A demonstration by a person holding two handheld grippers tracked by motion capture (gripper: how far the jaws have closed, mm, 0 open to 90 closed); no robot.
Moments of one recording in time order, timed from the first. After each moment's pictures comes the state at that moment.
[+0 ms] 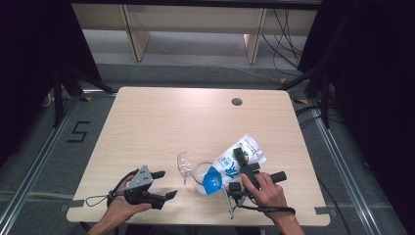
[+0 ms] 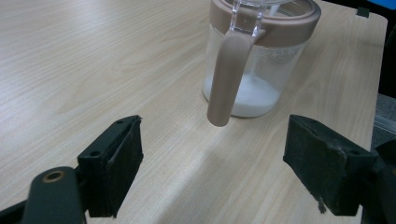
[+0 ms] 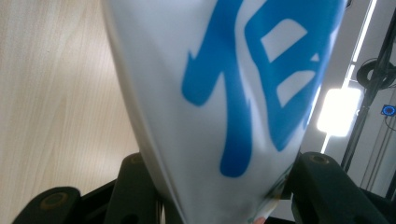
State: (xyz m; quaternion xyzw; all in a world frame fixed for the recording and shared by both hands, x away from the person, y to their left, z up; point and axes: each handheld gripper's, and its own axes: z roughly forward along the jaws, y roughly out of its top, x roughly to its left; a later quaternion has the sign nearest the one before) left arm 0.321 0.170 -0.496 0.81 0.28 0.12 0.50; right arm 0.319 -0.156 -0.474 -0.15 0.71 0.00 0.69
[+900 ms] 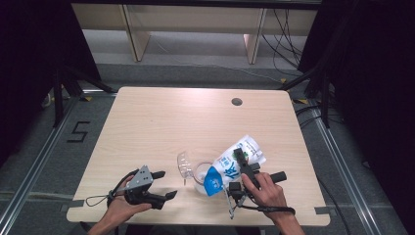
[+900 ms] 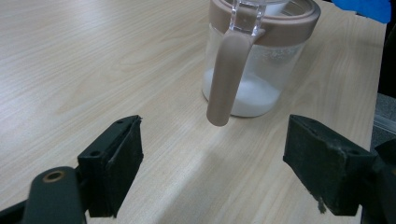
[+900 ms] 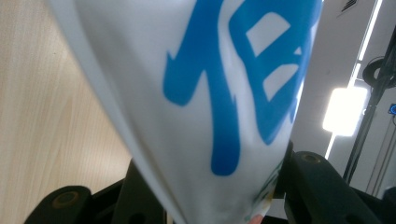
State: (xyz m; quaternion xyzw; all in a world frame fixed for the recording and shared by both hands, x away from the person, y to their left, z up) left arm 0.322 0.171 -0.496 0.81 0.27 0.12 0.50; right arm 0.320 -0.156 -0.474 -0.14 0.72 0.00 0.68
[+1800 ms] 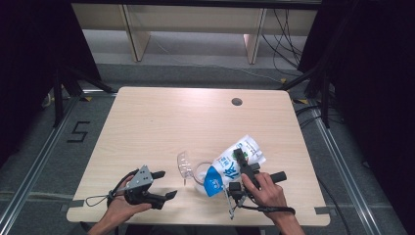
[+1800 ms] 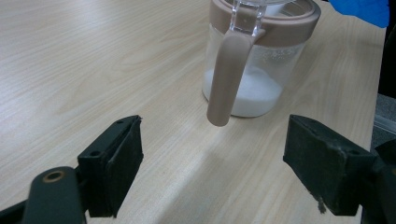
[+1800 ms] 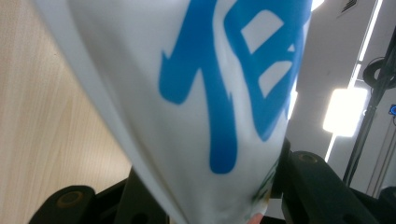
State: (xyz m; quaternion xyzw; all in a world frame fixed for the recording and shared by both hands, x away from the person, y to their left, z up) left arm 0.321 0.170 -0.496 0.81 0.28 0.12 0.50; right arm 0.319 -0.156 -0.472 -0.15 0.72 -0.01 0.68
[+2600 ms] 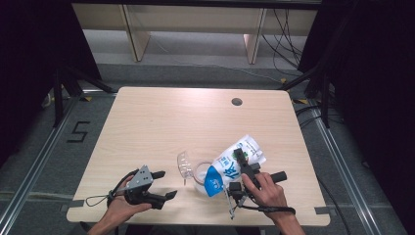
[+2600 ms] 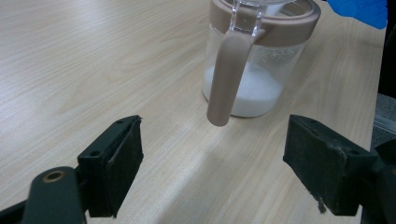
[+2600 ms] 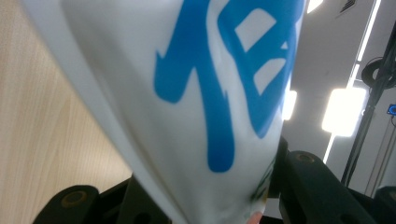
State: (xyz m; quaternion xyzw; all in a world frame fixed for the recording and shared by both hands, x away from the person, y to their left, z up) left arm 0.322 0.171 -0.495 0.81 0.28 0.12 0.50; right arm 0.319 -0.157 -0.472 -0.15 0.72 0.00 0.68
